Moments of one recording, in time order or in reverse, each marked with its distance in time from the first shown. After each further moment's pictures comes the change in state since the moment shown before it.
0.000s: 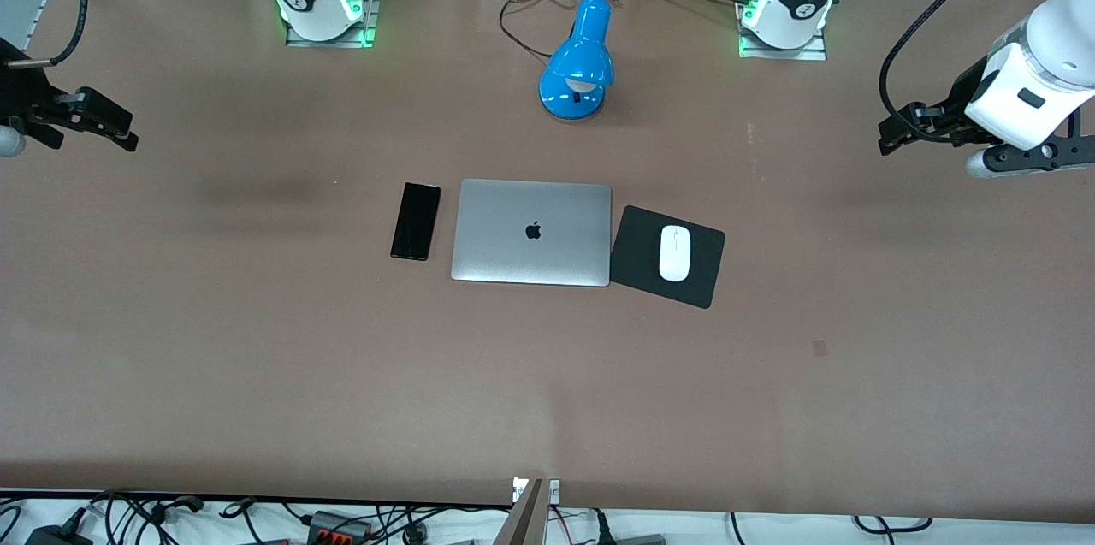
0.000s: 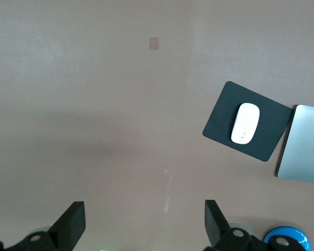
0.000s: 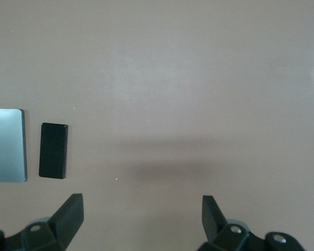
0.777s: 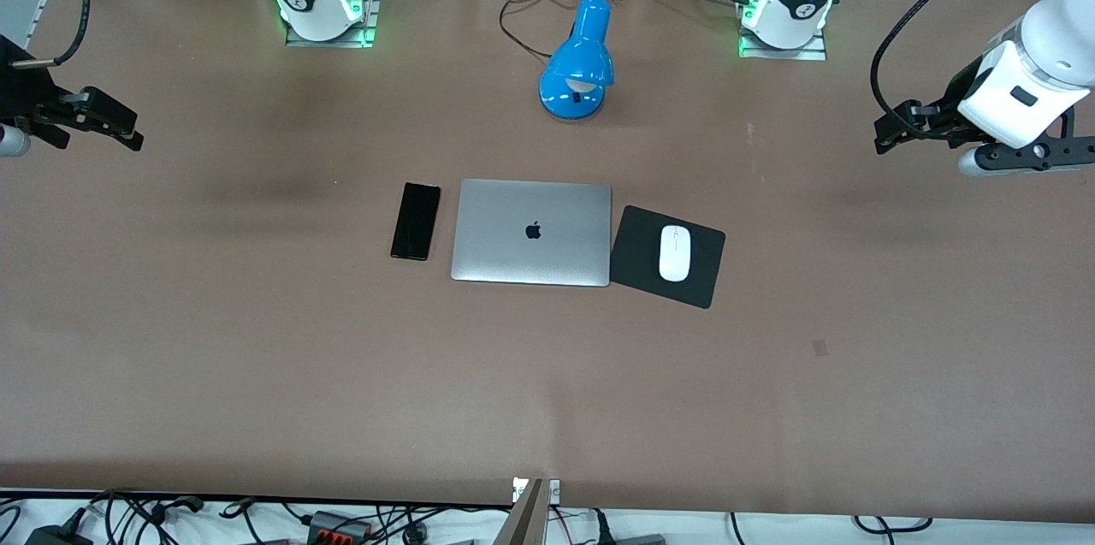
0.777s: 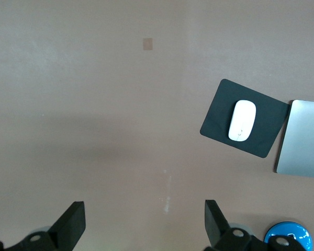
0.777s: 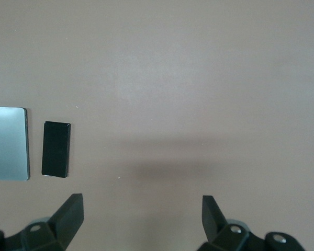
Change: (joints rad) left arm -0.008 0.000 0.000 0.000 -0.009 0.004 0.029; right arm 0.000 0.000 0.003 -0.001 0.004 -0.001 0.000
